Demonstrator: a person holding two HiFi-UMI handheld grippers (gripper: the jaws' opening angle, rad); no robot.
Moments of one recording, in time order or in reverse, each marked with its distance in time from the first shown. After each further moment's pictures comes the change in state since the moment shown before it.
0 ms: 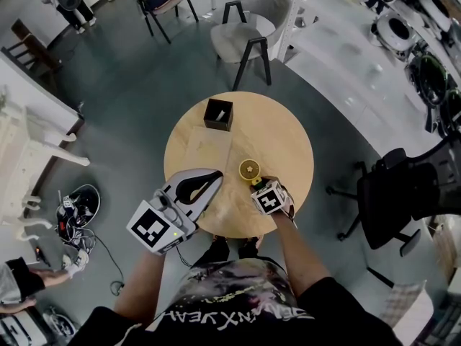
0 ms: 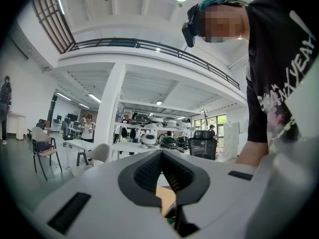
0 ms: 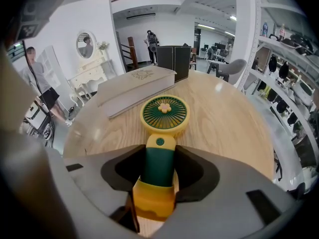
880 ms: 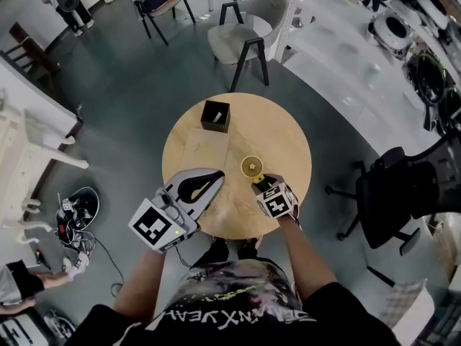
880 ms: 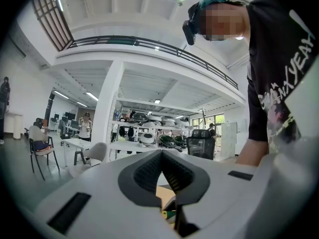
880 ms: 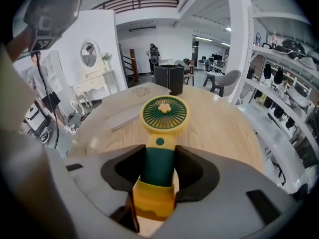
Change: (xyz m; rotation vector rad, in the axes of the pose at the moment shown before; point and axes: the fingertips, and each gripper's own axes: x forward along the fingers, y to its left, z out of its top) left arm 0.013 -0.002 -0.004 -0.002 0.013 -0.027; right arm -0.035 -0.014 0.018 0.008 -0.131 -0.012
